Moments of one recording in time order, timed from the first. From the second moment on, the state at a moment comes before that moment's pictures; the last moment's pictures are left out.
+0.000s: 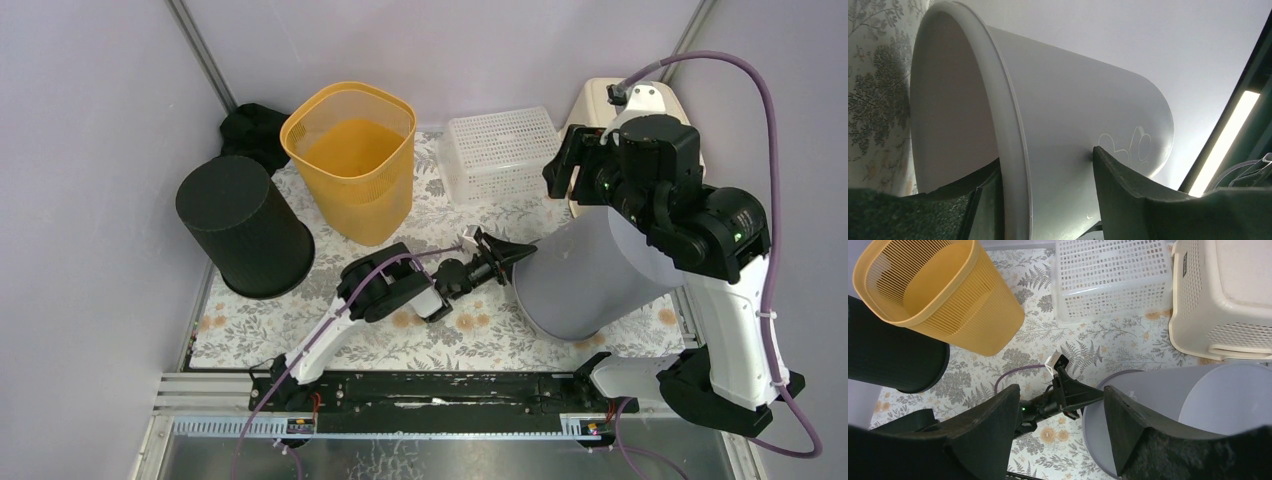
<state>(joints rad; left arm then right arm) -0.95 2.42 1.10 1.56 0.06 -1.93 0.62 1.26 2.08 -1.28 0.35 0.41</state>
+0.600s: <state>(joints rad) -0.91 2.36 1.00 1.55 0.12 -1.83 0.62 1.23 1.90 -1.21 0.33 0.40</state>
